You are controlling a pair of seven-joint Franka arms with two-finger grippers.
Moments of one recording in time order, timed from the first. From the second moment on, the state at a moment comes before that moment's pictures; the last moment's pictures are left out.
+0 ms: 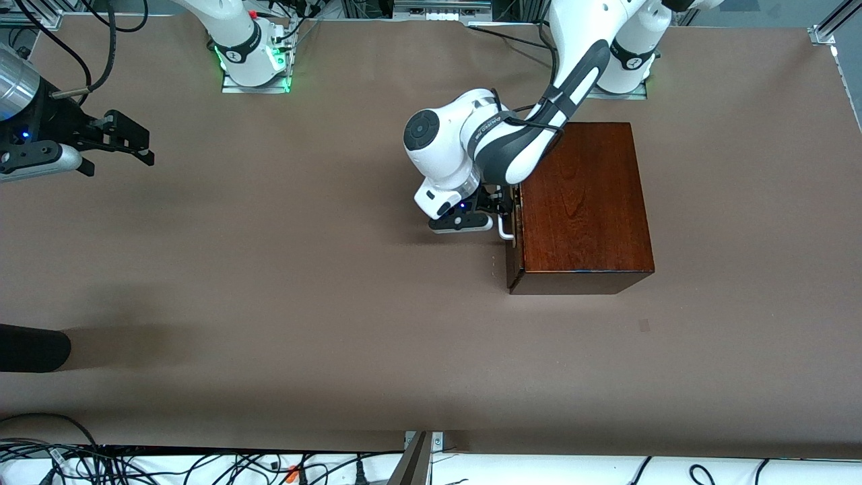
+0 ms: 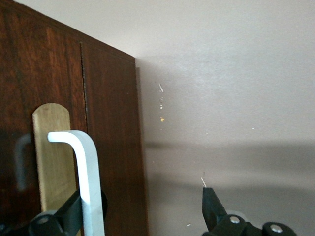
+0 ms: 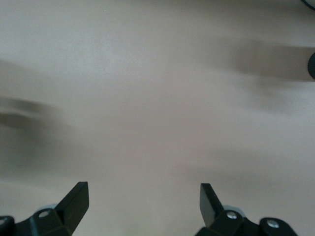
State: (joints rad) left arm -0.54 0.66 -0.31 -1.51 0.50 1.85 -0.96; right arm 0.33 0.03 -0.25 -1.53 0.06 1.57 -0.09
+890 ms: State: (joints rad) left arm -0.54 0.66 -0.32 -1.51 0.45 1.93 -0.97; right arm 0.33 0.03 -0.25 -1.53 0.06 1.57 -0.09
